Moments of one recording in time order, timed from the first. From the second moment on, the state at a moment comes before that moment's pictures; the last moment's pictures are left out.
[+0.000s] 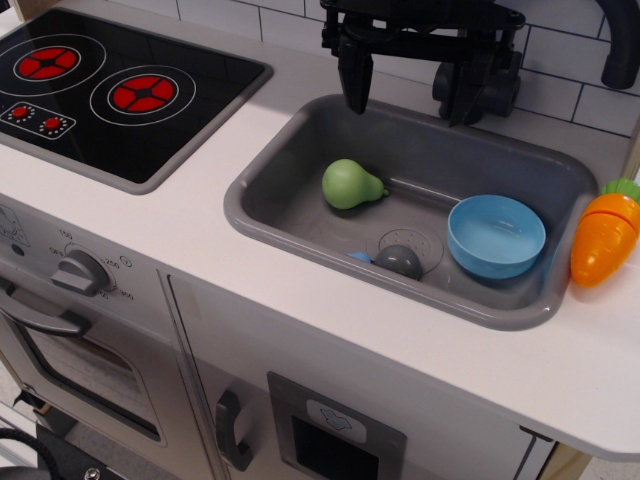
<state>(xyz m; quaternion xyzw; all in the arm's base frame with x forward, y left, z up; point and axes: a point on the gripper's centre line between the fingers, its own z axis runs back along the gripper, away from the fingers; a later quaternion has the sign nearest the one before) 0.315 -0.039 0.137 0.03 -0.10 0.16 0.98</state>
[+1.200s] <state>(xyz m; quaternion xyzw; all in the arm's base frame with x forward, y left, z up) 0.310 -0.017 0.031 -0.03 -0.04 -0.21 0.98</state>
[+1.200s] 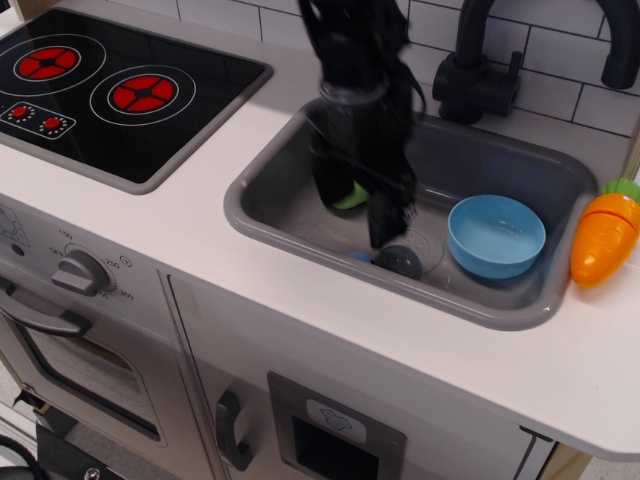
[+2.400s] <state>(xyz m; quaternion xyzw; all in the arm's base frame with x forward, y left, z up) 0.327 -0.031 -0.029 -0.03 -0.06 -0.24 0.97</state>
